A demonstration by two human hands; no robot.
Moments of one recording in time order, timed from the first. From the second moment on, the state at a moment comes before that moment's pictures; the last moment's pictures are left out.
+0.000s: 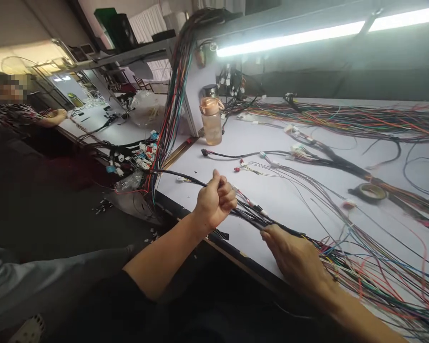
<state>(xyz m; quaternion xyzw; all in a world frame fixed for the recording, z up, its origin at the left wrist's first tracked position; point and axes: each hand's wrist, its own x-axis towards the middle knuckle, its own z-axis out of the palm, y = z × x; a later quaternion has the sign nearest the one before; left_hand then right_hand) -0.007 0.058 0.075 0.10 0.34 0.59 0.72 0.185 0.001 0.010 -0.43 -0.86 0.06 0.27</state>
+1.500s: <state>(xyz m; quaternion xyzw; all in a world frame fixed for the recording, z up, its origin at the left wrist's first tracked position) -0.175 0.096 0.034 0.19 0.53 0.58 0.58 0.214 -0.008 -0.014 -0.40 -0.88 0.04 0.25</state>
